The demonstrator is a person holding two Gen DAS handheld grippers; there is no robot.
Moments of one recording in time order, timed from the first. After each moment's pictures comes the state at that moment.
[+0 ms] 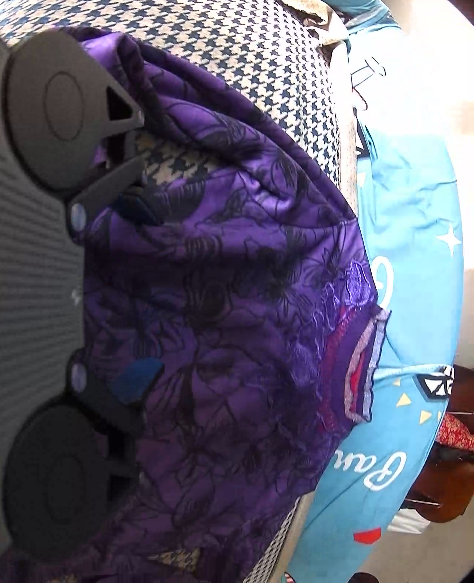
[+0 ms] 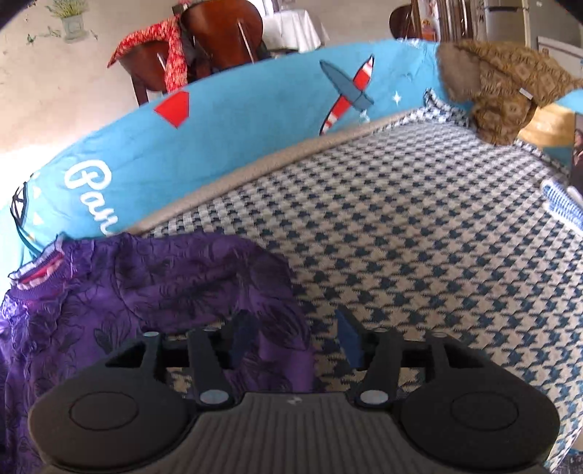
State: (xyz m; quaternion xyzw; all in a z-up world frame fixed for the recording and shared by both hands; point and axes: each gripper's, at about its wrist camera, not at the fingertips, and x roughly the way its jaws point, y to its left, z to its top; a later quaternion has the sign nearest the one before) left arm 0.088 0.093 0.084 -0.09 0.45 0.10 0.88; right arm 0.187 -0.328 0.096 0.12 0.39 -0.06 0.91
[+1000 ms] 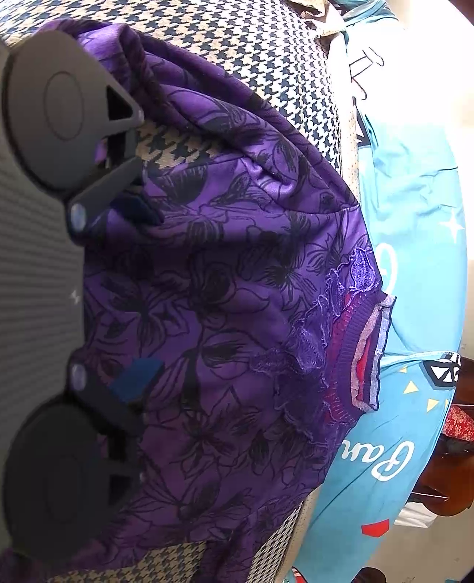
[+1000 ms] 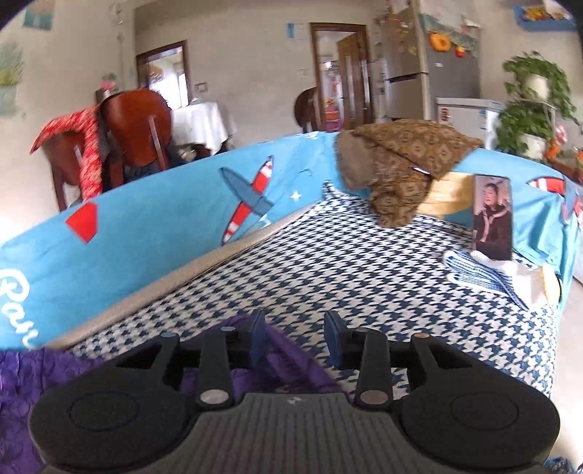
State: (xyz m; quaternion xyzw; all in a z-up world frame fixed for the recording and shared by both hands) left arm 0.093 0.084 0.081 -0.09 0.46 0.09 0.88; right arm 0.181 -0.339 0.128 0.11 0.23 -0.26 0.93
